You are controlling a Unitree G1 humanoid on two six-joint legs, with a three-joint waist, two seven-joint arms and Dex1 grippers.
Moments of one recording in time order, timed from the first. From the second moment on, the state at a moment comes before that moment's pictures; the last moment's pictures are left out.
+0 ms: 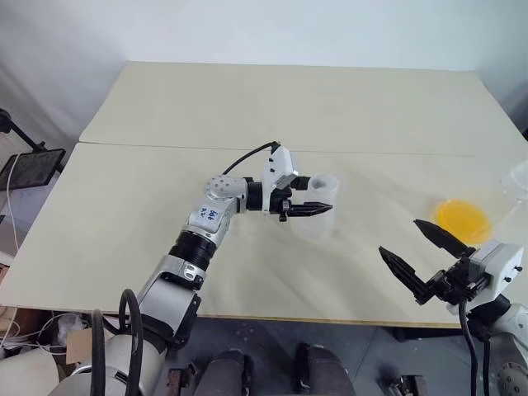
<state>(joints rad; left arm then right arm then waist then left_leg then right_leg) -0.94 0.14 -0.20 0.61 -0.23 0.04 -1.04 0.30 -0.51 -0.43 -0.50 0.58 0.09 0.76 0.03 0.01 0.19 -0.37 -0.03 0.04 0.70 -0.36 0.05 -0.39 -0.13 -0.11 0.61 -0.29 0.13</state>
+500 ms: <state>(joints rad) -0.97 0.09 -0.15 0.70 -0.20 -0.06 -1.02 0.29 -0.50 -0.42 -0.51 0.58 0.09 0.75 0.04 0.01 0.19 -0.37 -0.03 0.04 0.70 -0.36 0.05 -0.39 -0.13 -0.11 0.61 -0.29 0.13</state>
